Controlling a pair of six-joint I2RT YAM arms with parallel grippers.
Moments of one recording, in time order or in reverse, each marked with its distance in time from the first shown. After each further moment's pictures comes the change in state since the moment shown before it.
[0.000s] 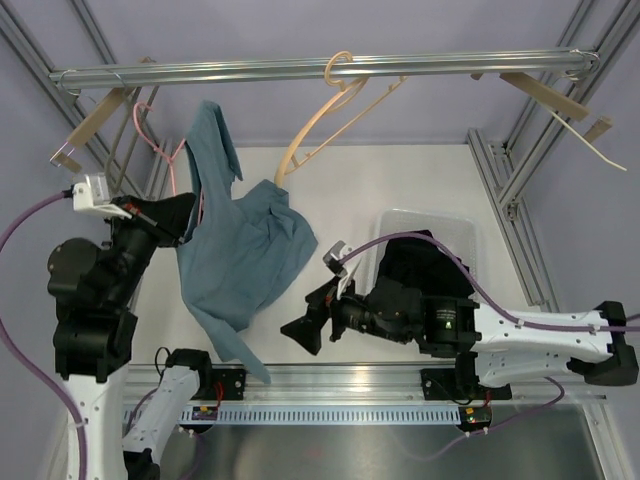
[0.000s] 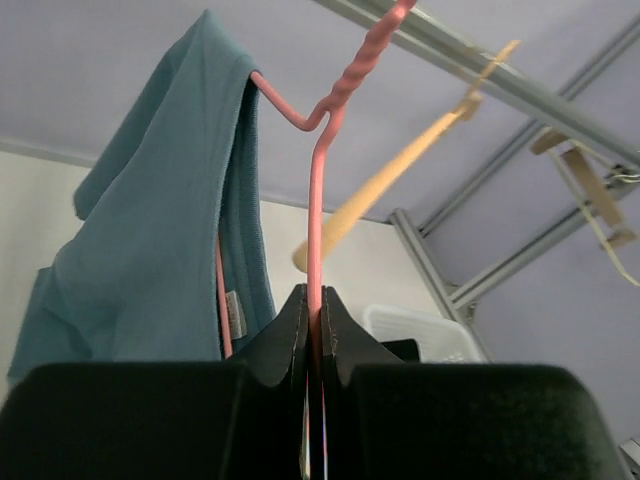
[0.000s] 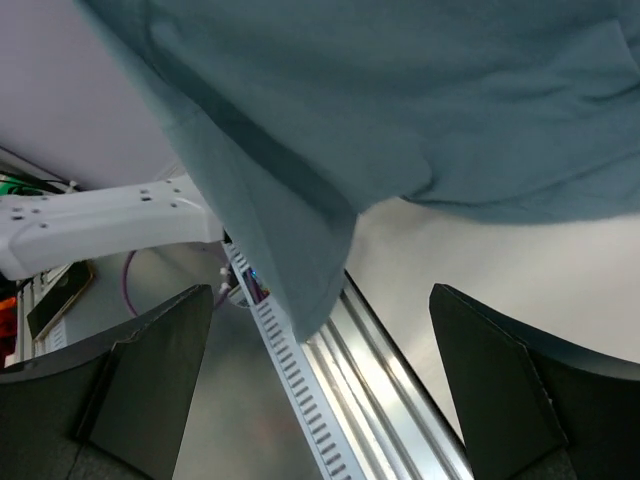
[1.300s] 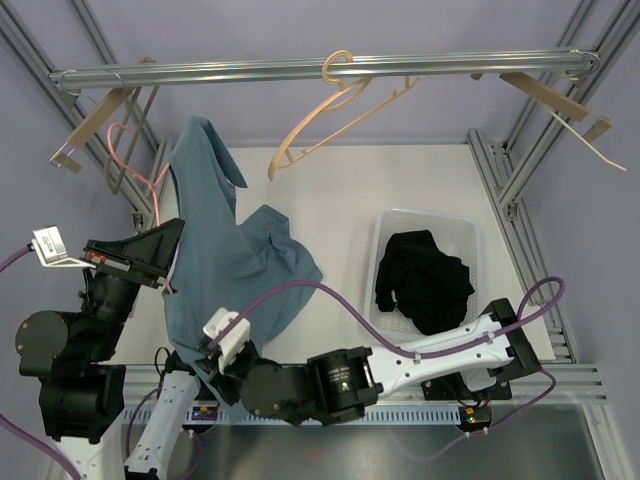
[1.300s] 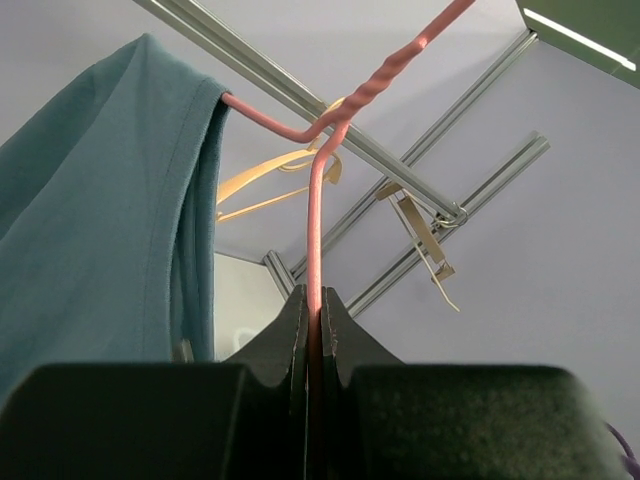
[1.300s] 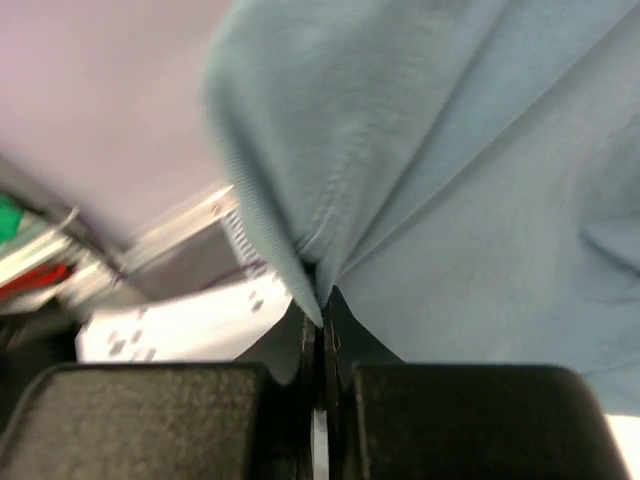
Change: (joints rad) left arm 0.014 -0.244 -0.014 0.012 0.057 -0.308; right arm 0.407 0.687 0.721 -0.032 0.480 -0.166
